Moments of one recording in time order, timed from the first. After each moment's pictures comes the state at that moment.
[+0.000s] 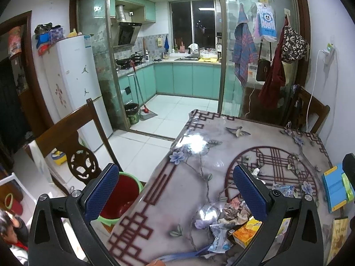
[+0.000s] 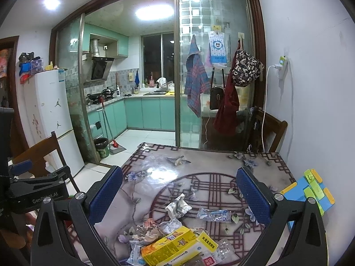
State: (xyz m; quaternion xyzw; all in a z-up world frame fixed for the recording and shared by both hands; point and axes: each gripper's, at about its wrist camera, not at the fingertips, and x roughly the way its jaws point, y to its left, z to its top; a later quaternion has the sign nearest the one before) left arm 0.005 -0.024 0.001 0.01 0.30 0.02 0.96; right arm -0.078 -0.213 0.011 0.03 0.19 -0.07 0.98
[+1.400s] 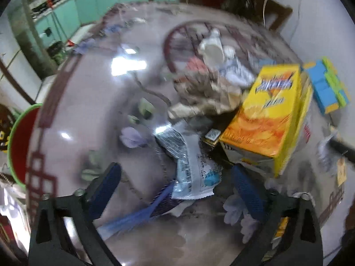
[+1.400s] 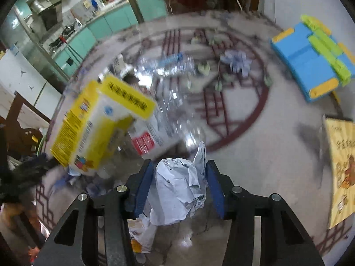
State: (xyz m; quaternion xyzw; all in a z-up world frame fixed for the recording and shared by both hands) left arm 0.025 -0.083 -0.221 0.07 0.55 -0.20 0.81; right arm -0.085 -0.343 -0.223 0.18 0.49 -0.09 0.85
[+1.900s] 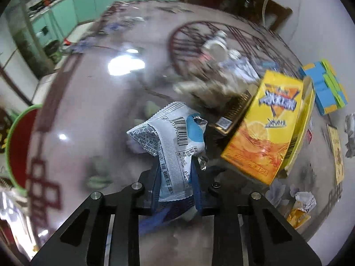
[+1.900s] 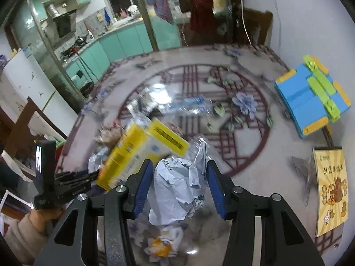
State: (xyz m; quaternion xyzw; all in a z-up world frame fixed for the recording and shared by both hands) left arm 0.029 -0.055 -0.207 0.05 0.54 -0.20 0.82; right arm -0.086 -0.304 -0.144 0.16 0.42 -0.07 0.89
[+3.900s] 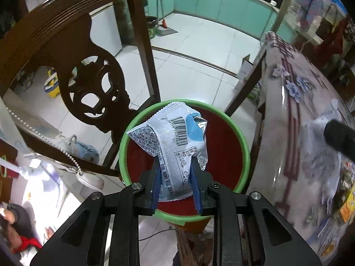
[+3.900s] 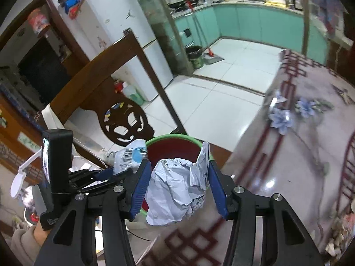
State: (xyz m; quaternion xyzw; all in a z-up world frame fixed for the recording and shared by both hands) left arm 0.147 0.262 -0.217 -0.05 0.54 0.04 0.84; right arm 0.189 0.126 -0.198 0.06 0.47 0.26 0.84
